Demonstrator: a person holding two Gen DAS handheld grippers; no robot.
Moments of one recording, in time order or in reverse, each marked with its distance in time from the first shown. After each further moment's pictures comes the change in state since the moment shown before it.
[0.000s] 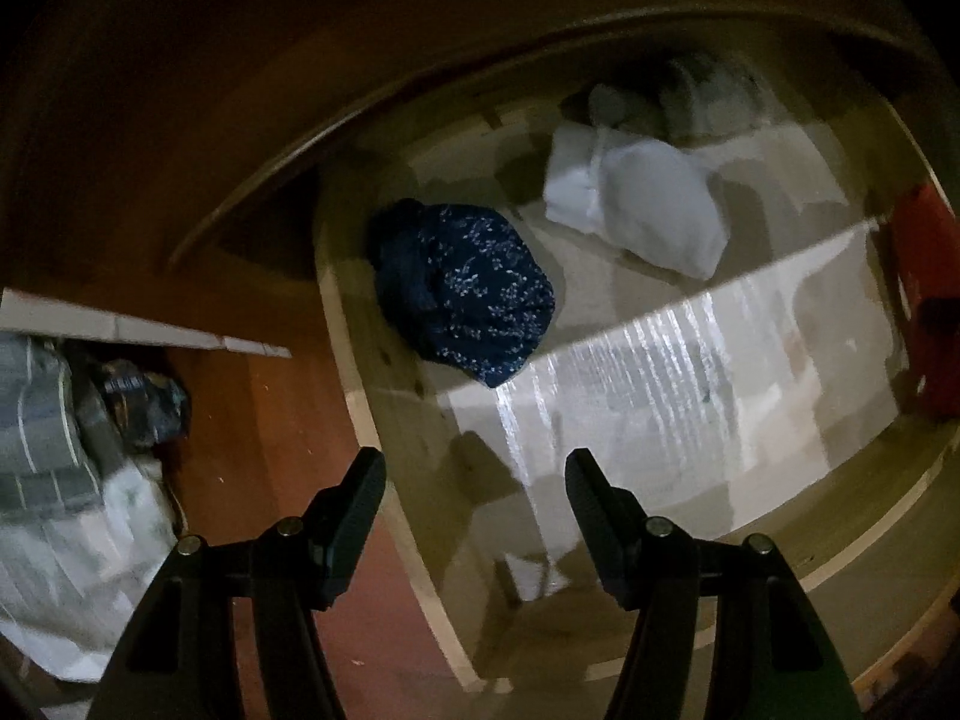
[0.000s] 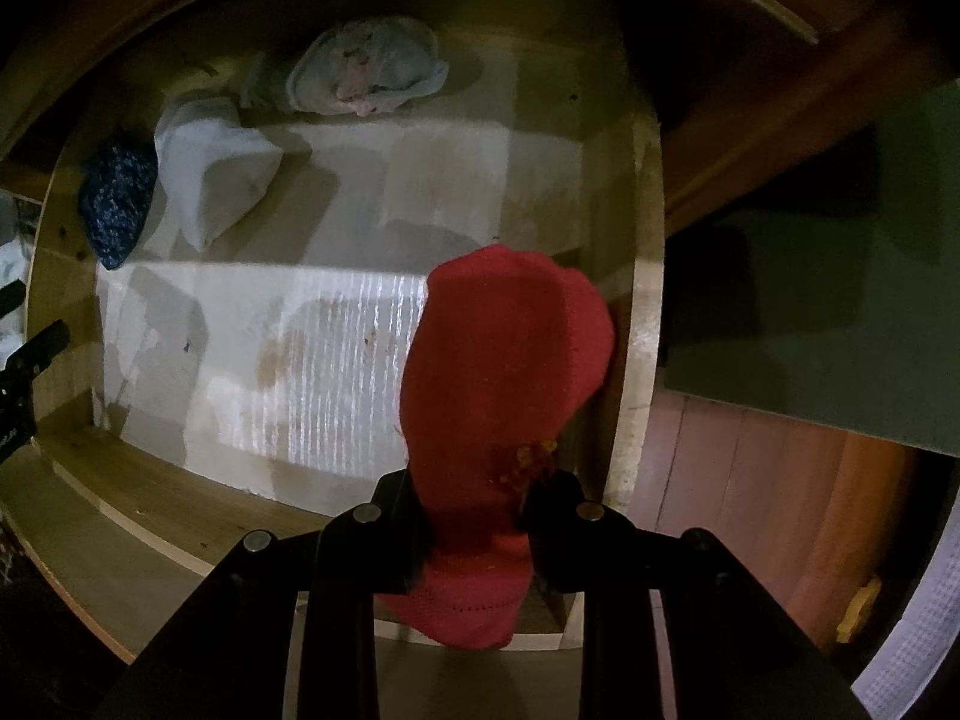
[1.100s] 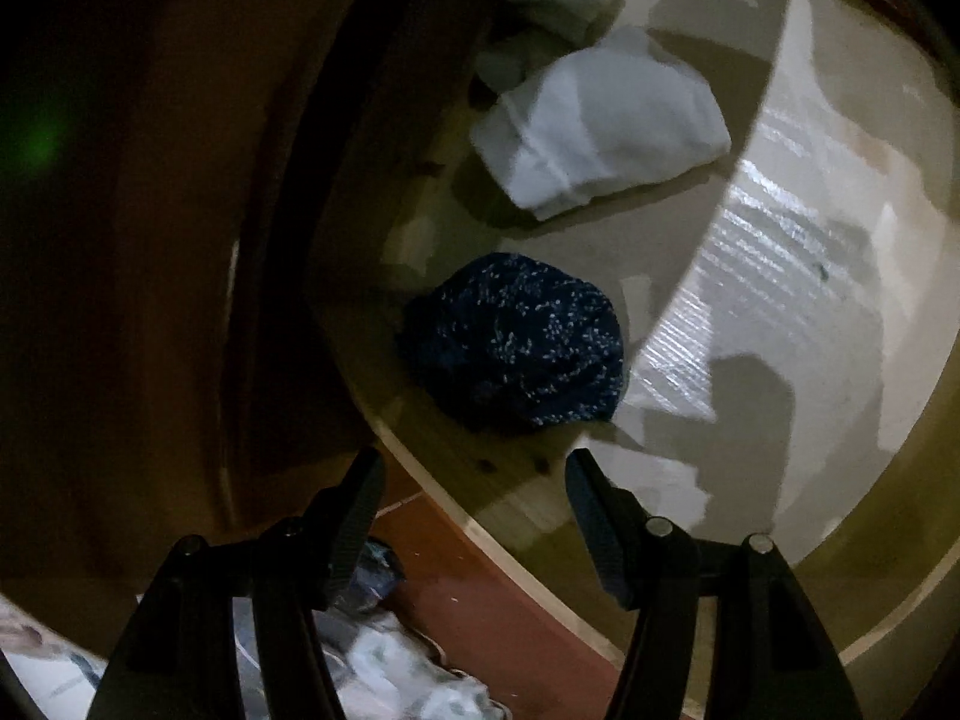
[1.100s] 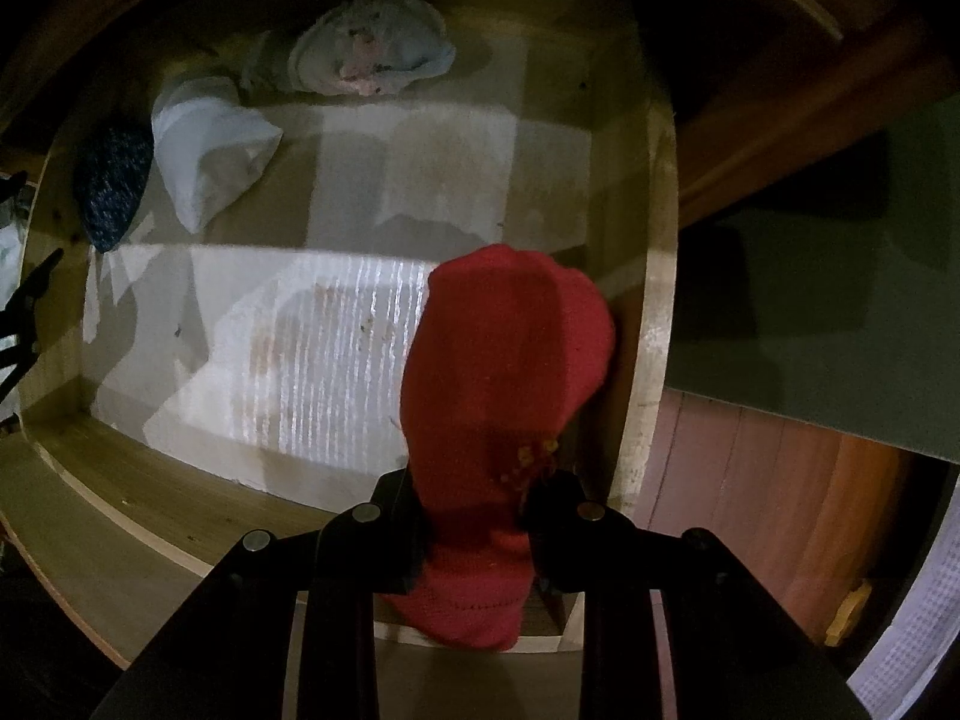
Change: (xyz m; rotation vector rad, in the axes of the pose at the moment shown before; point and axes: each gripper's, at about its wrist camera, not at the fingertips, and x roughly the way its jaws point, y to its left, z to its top) left arm 0.027 -0.037 0.017 0.615 -0.081 0.405; right arm 0.005 0.013 -0.002 -0.023 0.021 -0.014
